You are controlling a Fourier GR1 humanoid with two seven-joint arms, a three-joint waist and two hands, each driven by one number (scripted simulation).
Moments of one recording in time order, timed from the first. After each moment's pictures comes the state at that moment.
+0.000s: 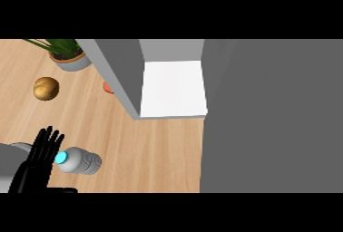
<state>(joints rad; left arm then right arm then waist) 0.08 0.17 0.34 -1.18 0.18 -0.47 -0.47 0.87 -0.21 0.36 -2.50 -0.06 0.25 -0.23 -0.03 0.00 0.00</state>
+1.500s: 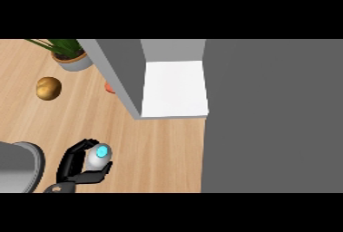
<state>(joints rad) -0.24 0.18 0.22 -0.51 -0.12 -0.19 -1.04 1.00 -0.28 0.41 -2.50 -0.03 0.22 -0.37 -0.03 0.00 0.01</state>
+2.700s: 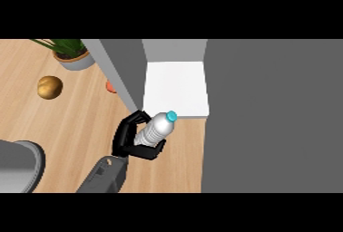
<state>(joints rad) -0.35 0.00 -0.21 -0.80 0.19 0.10 -0.68 1.03 -0.32 0.42 -2.50 -0.03 0.18 -0.41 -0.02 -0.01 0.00</state>
